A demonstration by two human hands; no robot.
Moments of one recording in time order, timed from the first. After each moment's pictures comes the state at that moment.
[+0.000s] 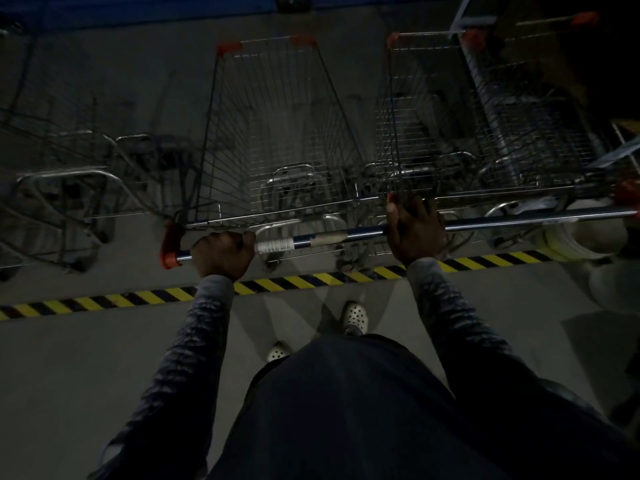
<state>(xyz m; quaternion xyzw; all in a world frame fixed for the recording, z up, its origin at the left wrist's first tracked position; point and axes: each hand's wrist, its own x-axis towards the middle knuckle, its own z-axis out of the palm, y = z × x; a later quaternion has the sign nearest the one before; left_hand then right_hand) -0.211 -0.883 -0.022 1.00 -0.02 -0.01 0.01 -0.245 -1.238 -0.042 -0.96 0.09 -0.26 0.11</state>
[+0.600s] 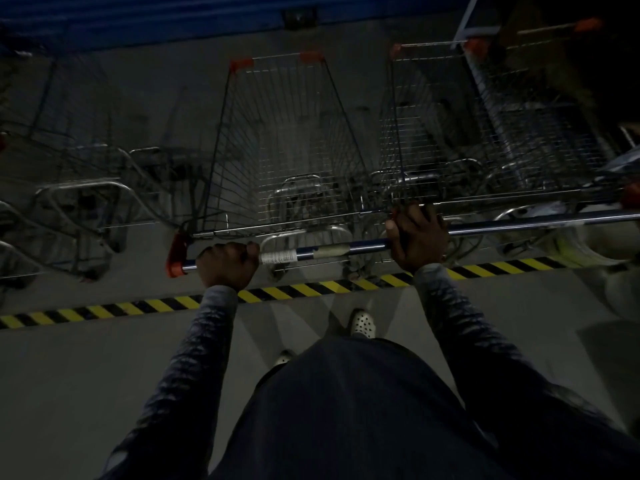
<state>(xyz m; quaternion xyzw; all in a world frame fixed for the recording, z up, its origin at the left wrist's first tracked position) -0.223 -0.878 -0.024 0.99 -0.09 0.13 0.00 -0.250 -1.247 -0.043 -0.95 -0.01 -0.30 0.12</state>
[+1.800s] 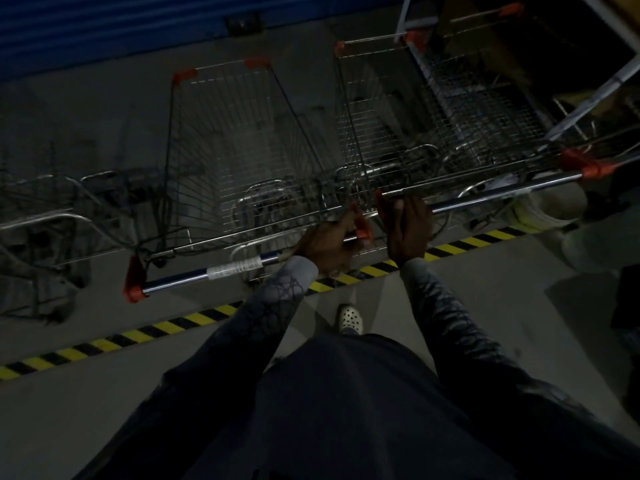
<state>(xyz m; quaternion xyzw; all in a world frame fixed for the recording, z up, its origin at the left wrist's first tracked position) -0.215 -1.075 -0.001 0.89 -0.32 -0.19 0.26 -0.269 -1.261 -0.039 -0.90 0.18 -0.28 0.28</state>
